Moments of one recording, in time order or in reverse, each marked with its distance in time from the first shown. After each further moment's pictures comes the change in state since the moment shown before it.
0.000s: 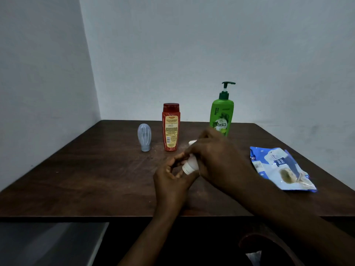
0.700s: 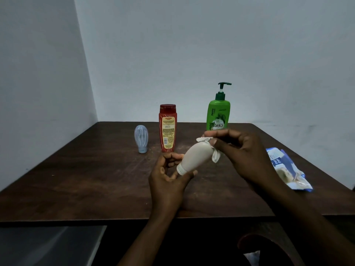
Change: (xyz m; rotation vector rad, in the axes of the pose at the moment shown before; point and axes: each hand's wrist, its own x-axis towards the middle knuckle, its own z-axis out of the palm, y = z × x) left_hand 0.000 0.001 0.000 -0.032 0.043 0.098; right_hand -0.020 0.033 -0.012 0.921 0.224 0.536
